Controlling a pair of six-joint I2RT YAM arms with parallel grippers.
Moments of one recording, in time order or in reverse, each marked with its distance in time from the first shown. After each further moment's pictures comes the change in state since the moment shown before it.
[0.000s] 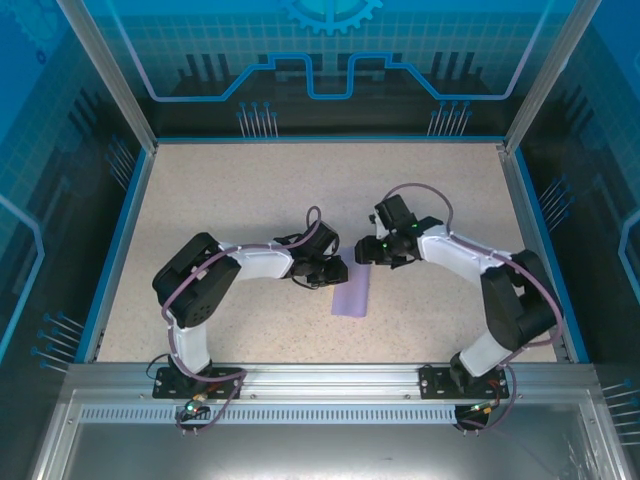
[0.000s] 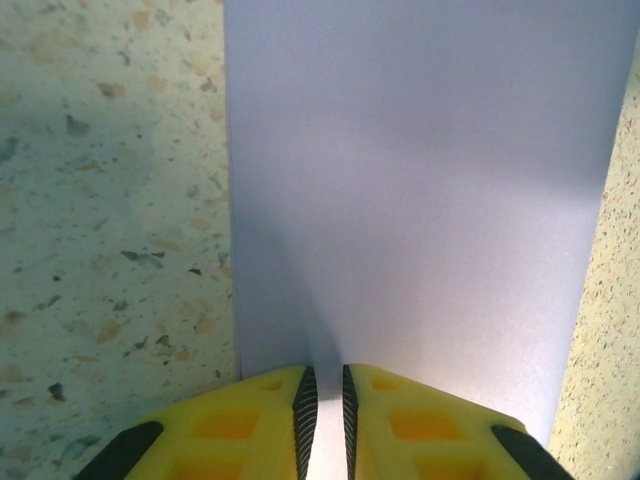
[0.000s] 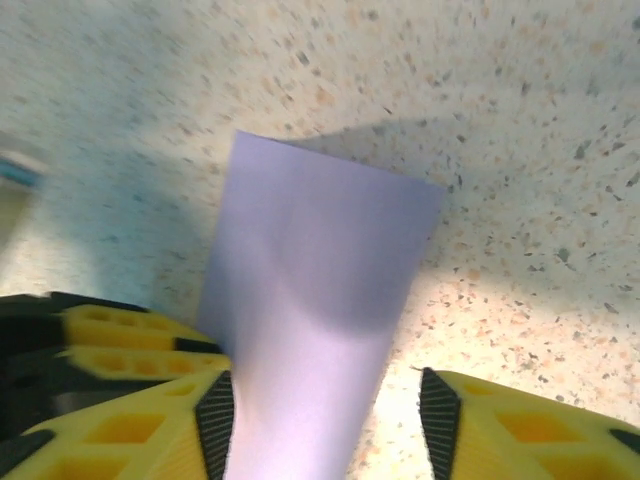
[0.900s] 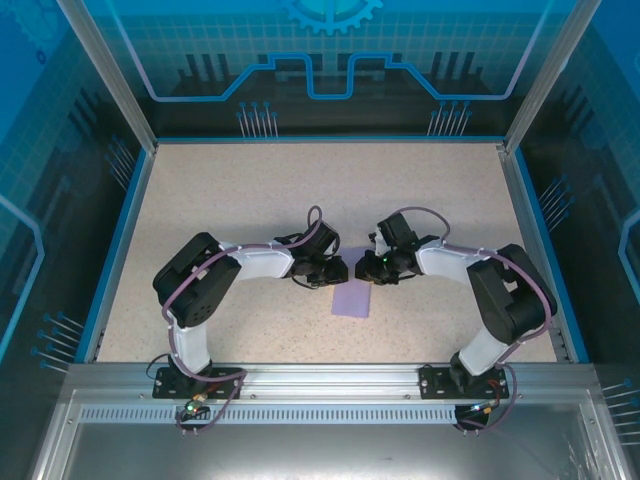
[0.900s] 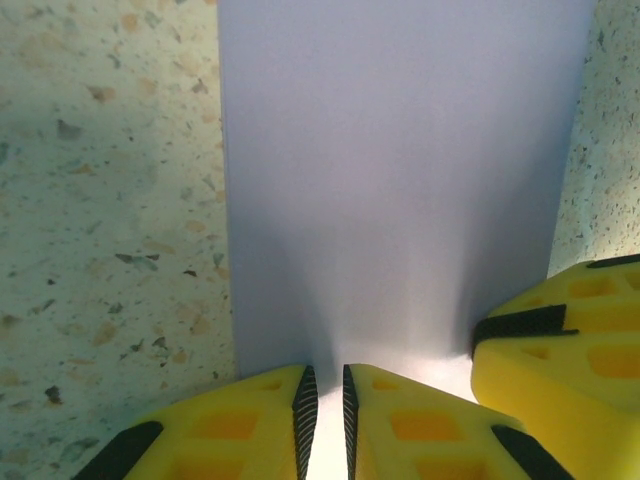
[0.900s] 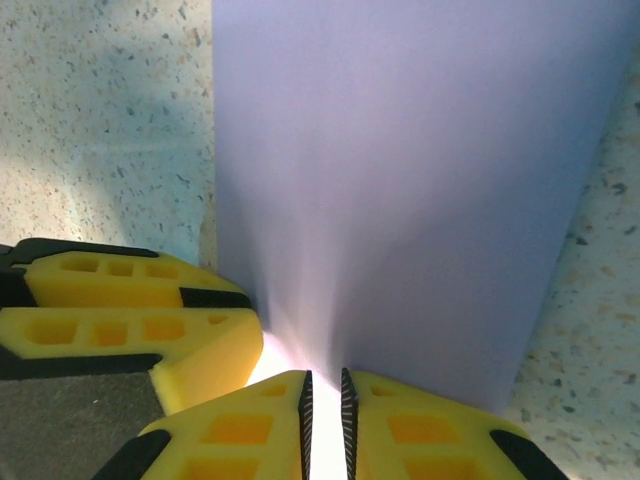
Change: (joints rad) left arm -0.001 0.003 0.006 -0.011 -0.004 0.013; right arm -0.006 0.082 -0.183 0.234 -0.241 0.200
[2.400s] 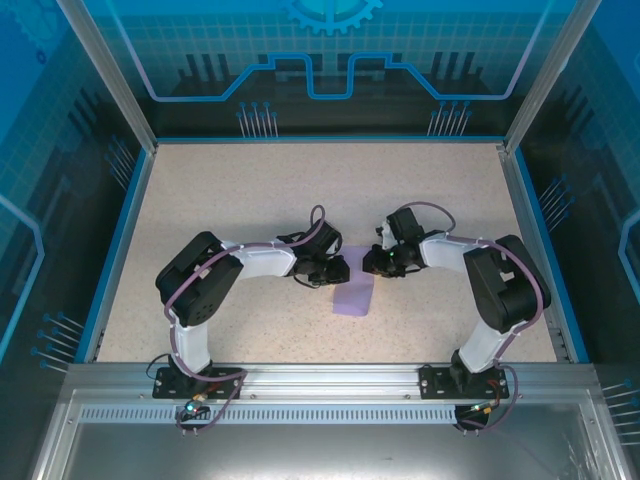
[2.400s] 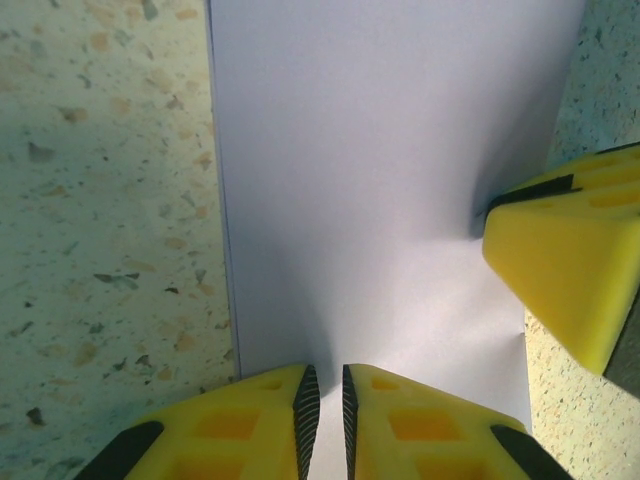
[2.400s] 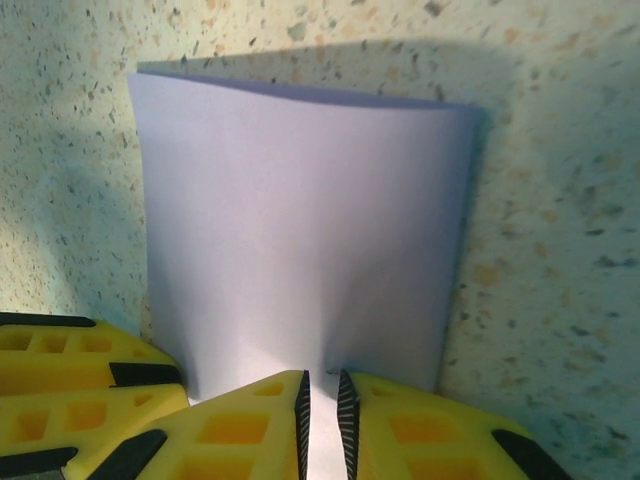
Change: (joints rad) left arm -0.005 0.015 0.027 -0.026 -0.008 0.026; right arm -0.098 0.065 0.032 0.013 0.014 -0.119
